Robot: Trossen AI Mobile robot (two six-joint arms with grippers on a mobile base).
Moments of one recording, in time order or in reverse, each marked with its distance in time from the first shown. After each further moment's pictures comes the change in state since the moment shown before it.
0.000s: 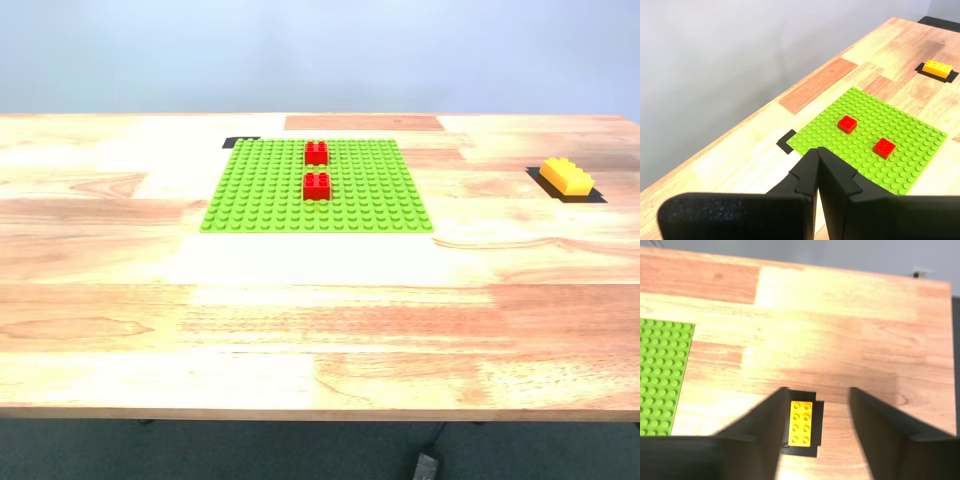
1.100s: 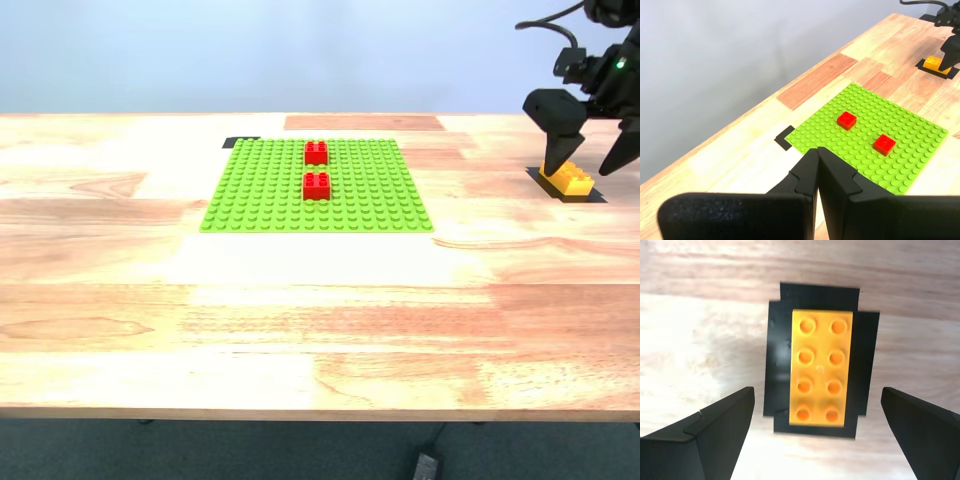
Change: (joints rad) arm 0 0.000 -0.001 -0.036 0.023 -0.001 -0.002; arm 1 0.000 0.220 -0.423 0.299 -0.001 0.028
